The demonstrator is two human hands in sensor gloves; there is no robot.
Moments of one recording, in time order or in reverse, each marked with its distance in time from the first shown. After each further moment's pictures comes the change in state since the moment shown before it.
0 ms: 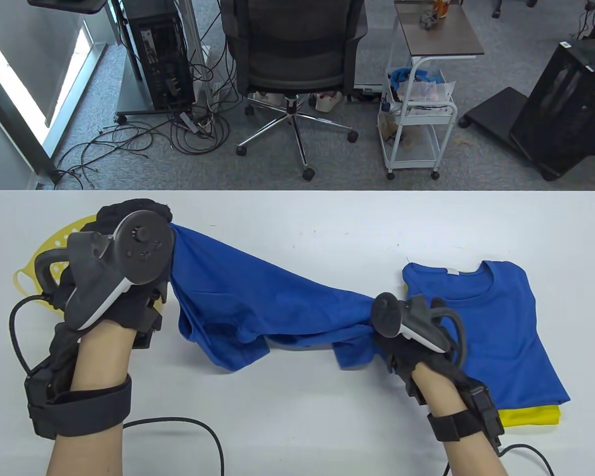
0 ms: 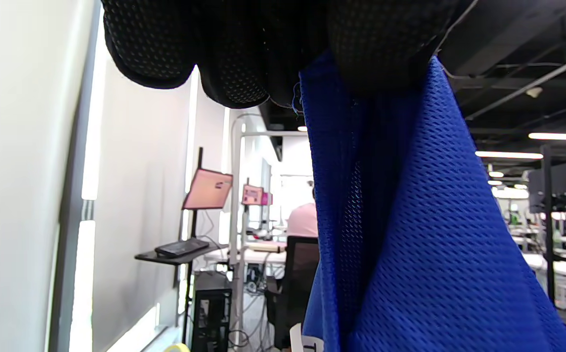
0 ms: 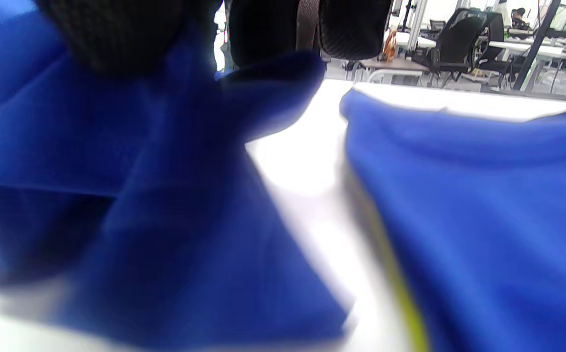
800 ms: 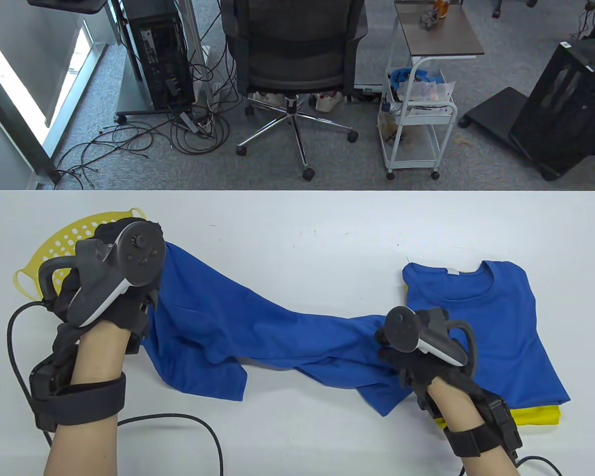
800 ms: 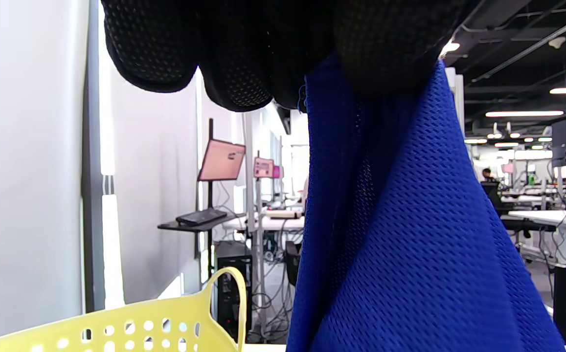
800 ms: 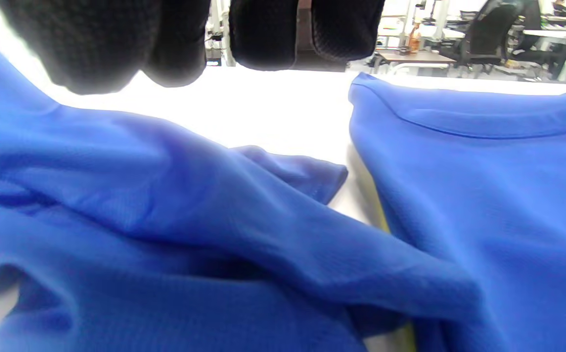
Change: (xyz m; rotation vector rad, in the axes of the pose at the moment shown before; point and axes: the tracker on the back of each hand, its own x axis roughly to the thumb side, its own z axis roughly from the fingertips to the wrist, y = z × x) left_hand -0.021 -0.062 -0.008 -0.105 0.000 -0.068; right_hand 0.004 0.031 0.005 0.061 -0.096 0.001
